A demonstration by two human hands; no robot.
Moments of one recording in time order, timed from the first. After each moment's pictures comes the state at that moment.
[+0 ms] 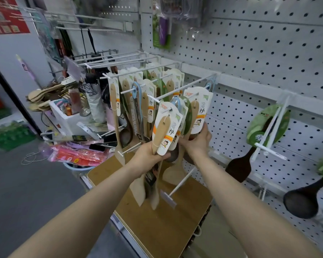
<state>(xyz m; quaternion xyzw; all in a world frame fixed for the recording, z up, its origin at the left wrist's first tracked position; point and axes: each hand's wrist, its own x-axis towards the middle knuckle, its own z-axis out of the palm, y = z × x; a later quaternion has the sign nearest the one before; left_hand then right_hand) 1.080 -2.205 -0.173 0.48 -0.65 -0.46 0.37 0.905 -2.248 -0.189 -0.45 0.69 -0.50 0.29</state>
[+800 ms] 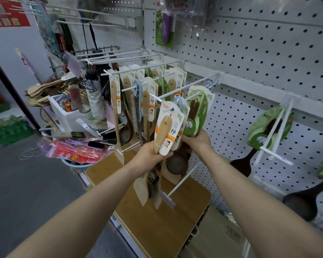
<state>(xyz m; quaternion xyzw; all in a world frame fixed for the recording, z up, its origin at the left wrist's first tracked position) 1.077 -2.211 -0.181 0.47 -0.65 -0.47 0.37 0.892 -2.257 -0.179 -0.48 0.68 -0.43 0.36</state>
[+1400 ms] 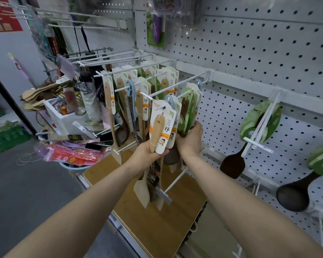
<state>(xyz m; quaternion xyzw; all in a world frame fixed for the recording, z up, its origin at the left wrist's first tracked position) 1.073 -2.205 -0.180 0.48 -0.63 -0.48 0.37 0.921 -2.234 -0.175 -0.46 0.71 -0.50 0.20</state>
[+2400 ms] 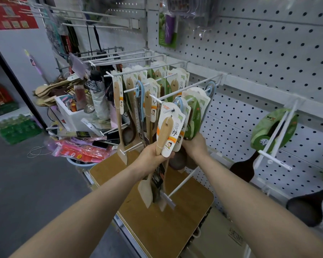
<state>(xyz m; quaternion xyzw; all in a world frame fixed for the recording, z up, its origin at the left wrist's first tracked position) 1.075 -2.207 -0.181 0.47 -0.64 -0.48 0.37 0.905 -2.252 -0.180 -0.53 0.67 -0.41 0.31</state>
